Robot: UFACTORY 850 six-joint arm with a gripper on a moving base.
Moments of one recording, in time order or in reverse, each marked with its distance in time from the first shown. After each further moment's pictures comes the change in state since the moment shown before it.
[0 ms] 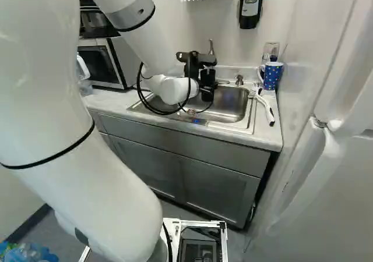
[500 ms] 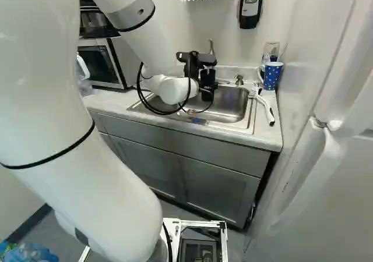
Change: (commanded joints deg) arm 0.0 0.0 0.0 0.0 0.0 0.0
